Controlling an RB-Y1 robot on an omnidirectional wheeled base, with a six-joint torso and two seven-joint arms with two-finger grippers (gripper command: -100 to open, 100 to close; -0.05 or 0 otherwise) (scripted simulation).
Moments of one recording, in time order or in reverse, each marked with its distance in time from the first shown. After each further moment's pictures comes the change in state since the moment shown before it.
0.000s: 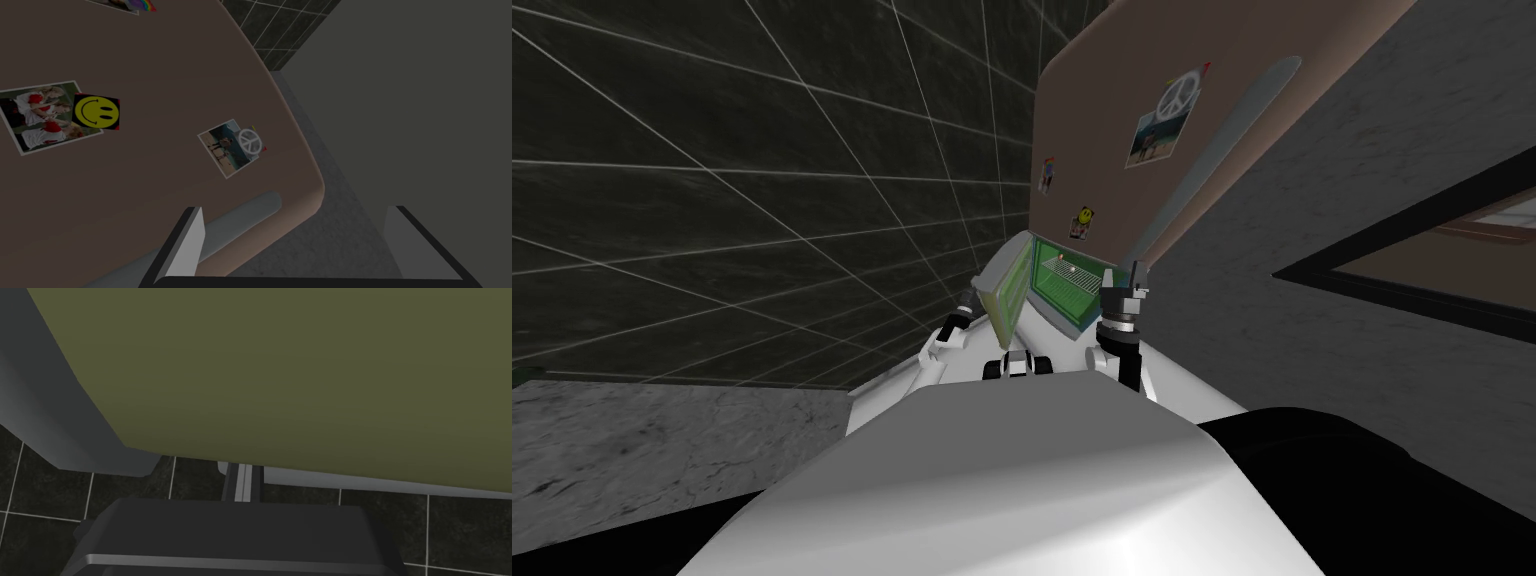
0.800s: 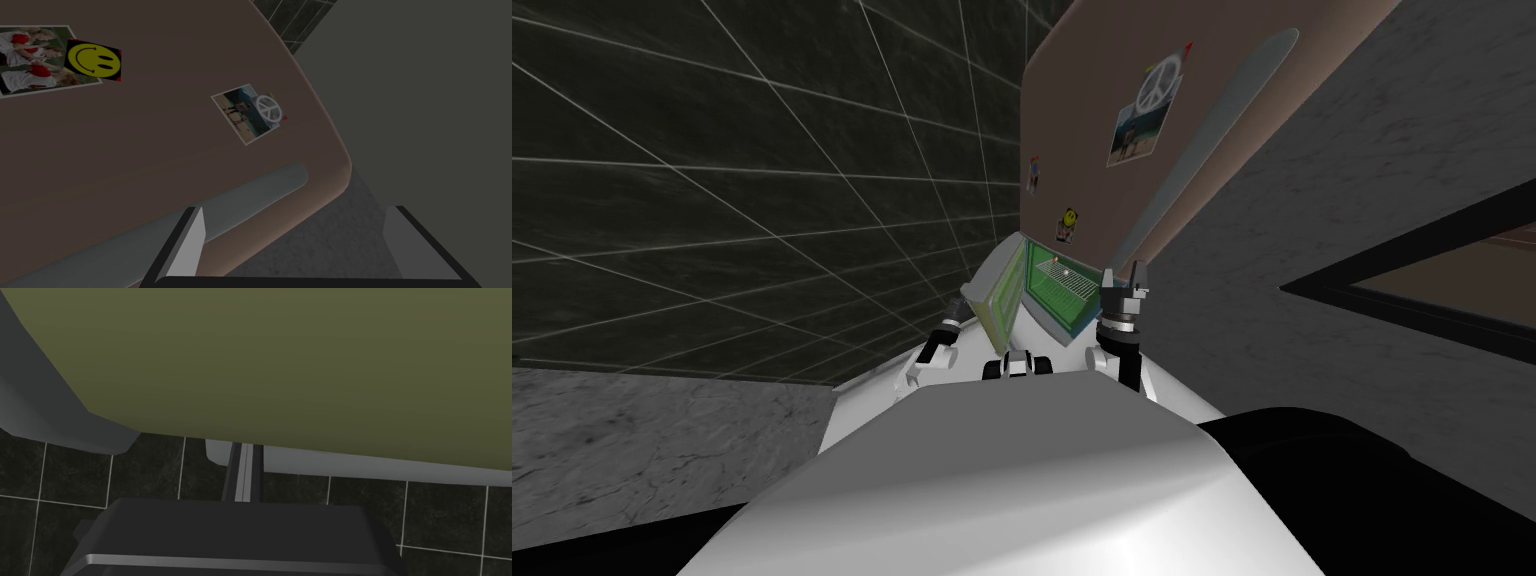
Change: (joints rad) left arm 0.215 0.050 0.040 -0.158 0.017 -0.042 0.012; right arm 0.000 0.000 0.000 0.000 0.000 0.000 0.000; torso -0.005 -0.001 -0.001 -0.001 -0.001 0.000
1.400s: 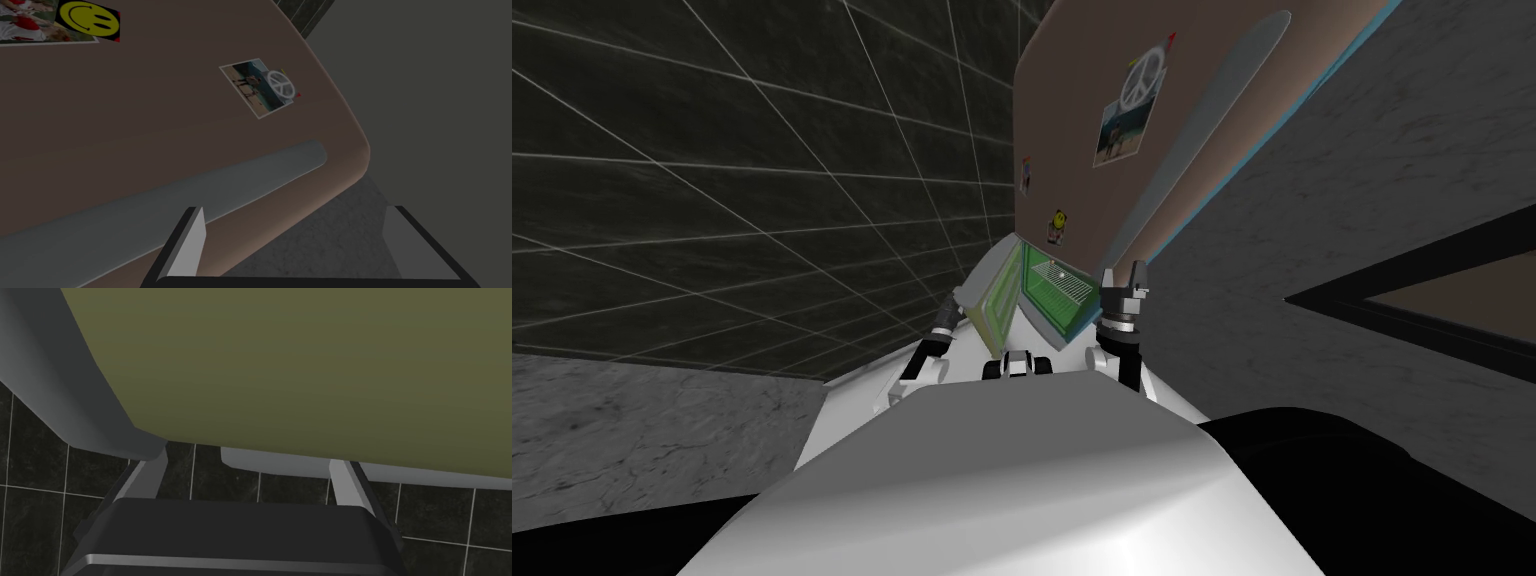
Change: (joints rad) left arm 0.140 0.025 0.024 -0.122 0.007 -0.017 0.004; right arm 0.000 0.000 0.000 0.000 0.000 0.000 0.000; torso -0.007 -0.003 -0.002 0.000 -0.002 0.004
